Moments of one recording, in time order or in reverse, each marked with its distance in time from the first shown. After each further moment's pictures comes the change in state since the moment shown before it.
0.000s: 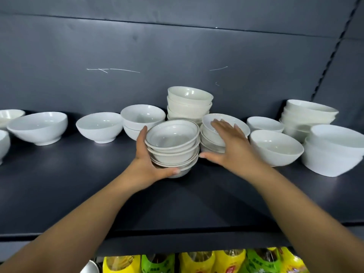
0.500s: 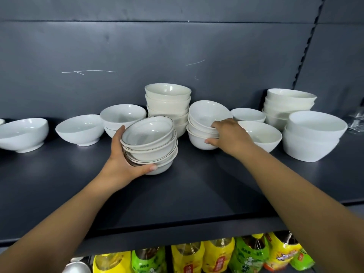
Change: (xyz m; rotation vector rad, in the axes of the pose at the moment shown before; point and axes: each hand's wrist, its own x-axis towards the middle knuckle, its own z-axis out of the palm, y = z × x) left_hand -0.004 0.003 0.007 0.034 0.115 0.035; right_hand 0.023 0.067 -0.003 -0.237 -0.085 0.186
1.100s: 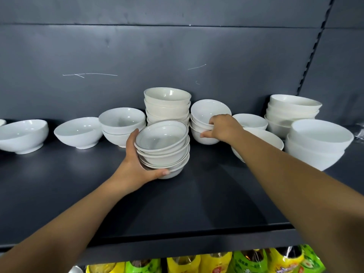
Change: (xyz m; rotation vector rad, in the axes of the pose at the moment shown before) left_hand 0.011 0.013 0.027 0.034 -0.064 -0.018; right_hand 0.062 0.014 0.001 0.000 -0.096 0.041
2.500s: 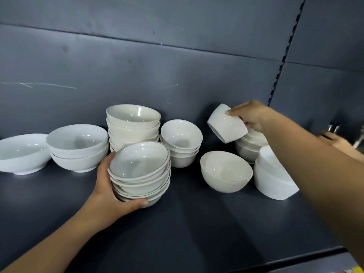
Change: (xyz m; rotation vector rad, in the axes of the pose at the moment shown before) left_hand 0.018 0.001 0.031 -0.149 0.023 0.207; right_hand 0.010 0.091 -0.108 0.797 0.137 0.387
